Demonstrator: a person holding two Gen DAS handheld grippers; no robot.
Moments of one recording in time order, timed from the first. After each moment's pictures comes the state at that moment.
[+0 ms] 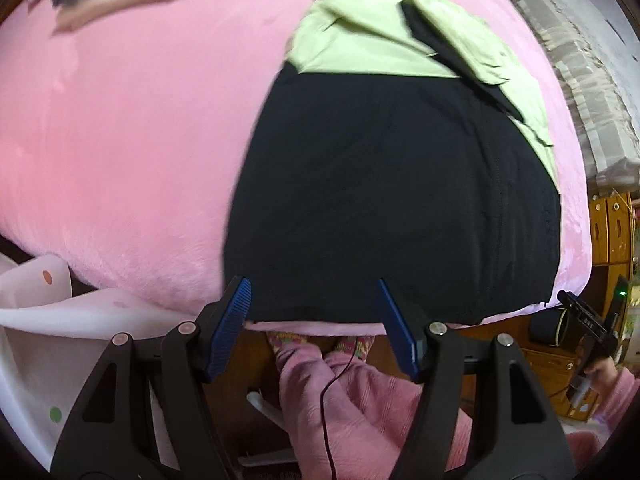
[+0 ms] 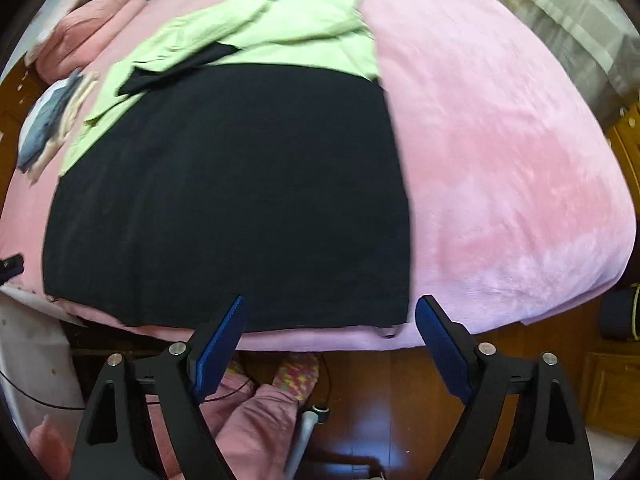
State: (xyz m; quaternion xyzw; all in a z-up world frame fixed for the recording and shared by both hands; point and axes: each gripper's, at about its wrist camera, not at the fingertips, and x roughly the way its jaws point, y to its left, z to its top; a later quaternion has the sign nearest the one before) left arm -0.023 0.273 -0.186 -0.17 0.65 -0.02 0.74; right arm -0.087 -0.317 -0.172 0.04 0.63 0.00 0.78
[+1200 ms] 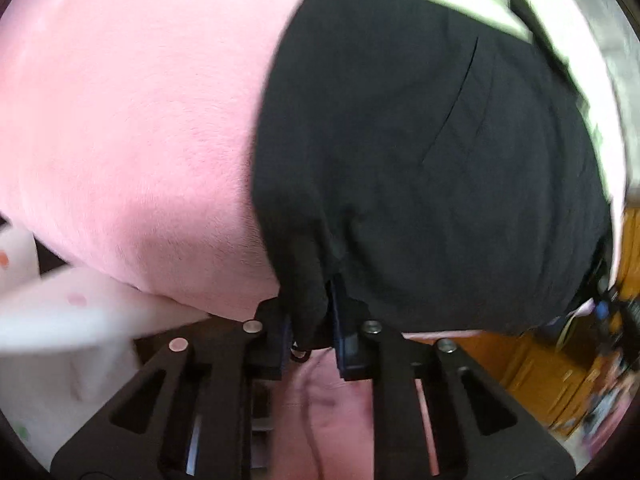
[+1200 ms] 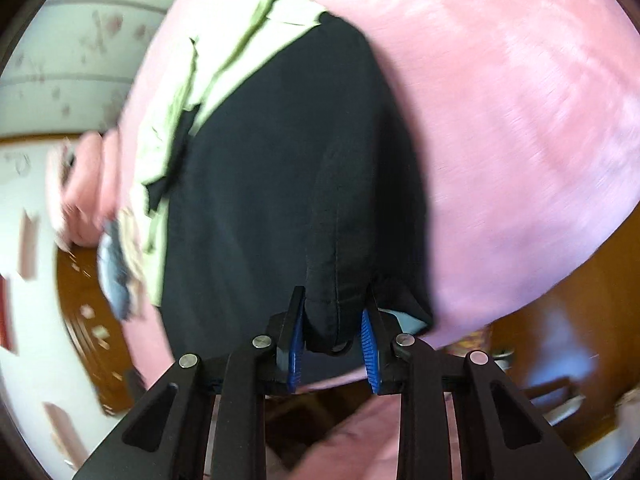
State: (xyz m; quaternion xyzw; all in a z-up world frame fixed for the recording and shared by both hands) left arm -0.022 0.276 -0.248 -0.20 0.71 0.03 0.68; right arm -0.099 -0.376 -0.177 0.43 0.59 0.01 0.68
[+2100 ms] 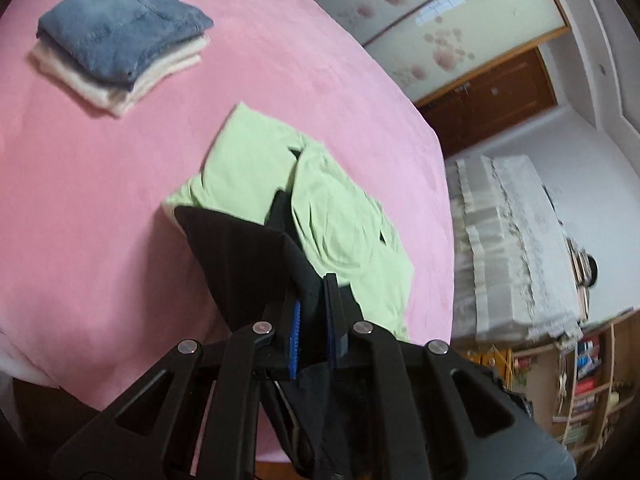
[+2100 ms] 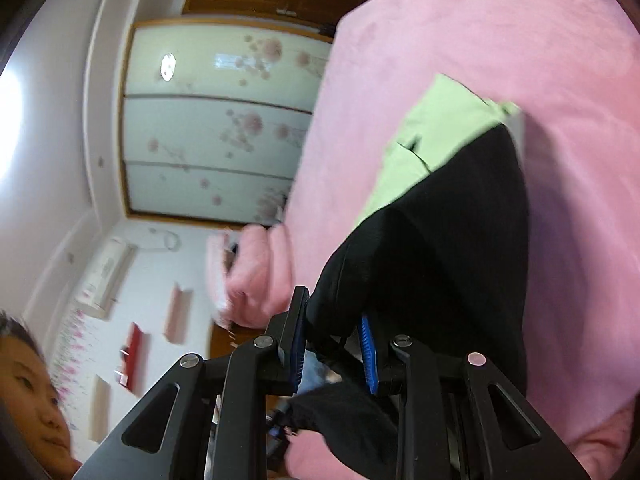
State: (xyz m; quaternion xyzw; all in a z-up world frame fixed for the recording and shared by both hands) left arm 0.106 0.276 -0.009 -0.41 0.44 -0.03 0.80; right arm -0.034 -0.348 0.027 0.59 0.32 0.12 0.73
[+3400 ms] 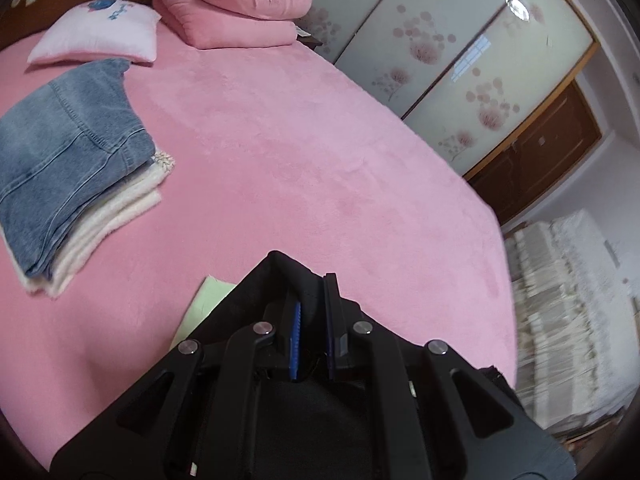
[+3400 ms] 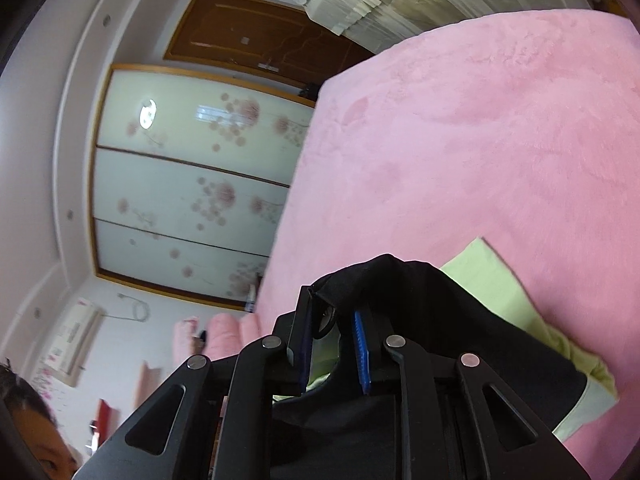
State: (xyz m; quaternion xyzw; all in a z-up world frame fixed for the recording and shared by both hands) left arm 0.409 0.287 -0.040 -0.34 0.37 0.11 0.86; right arm 0.265 -0.453 -0.019 0.55 0.29 0.00 0.79
